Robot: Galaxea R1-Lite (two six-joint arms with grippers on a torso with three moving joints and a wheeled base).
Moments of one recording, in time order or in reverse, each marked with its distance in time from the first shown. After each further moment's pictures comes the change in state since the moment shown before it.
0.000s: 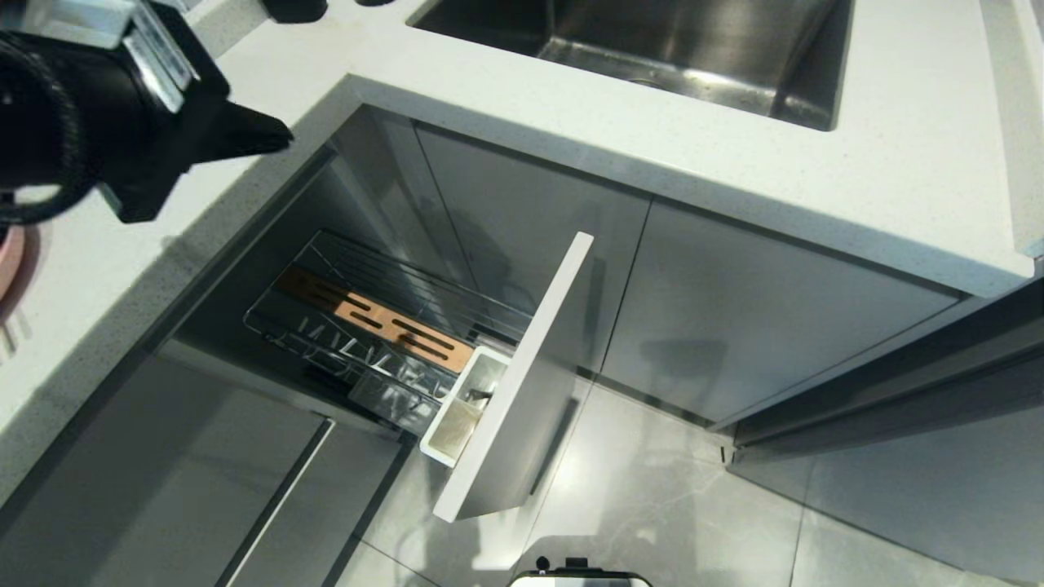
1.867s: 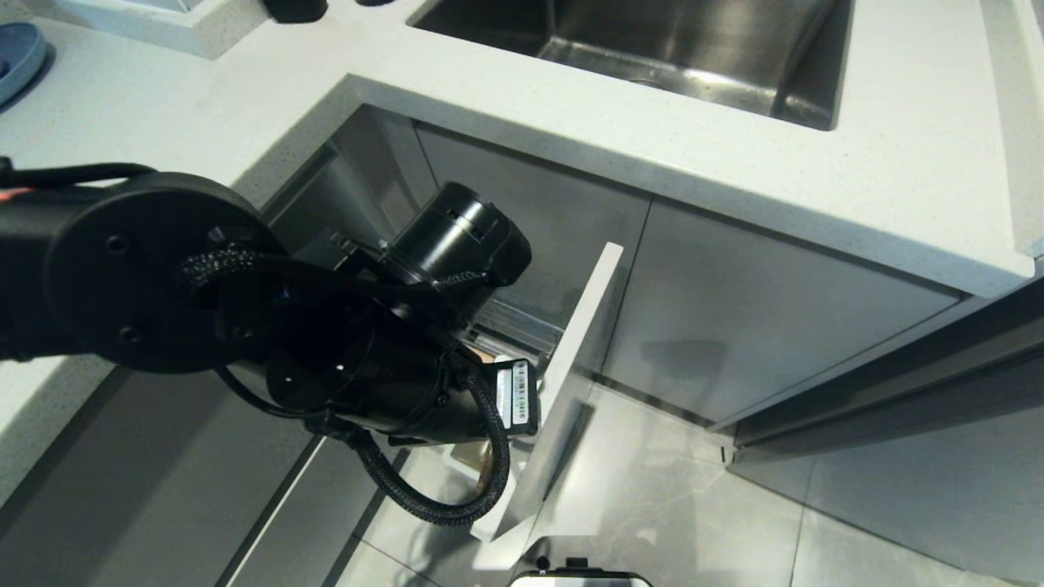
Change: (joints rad) left arm -0.344 0.370 0.073 0.290 -0.001 -0.030; right arm 0.000 0.000 0.000 0.000 0.000 0.000
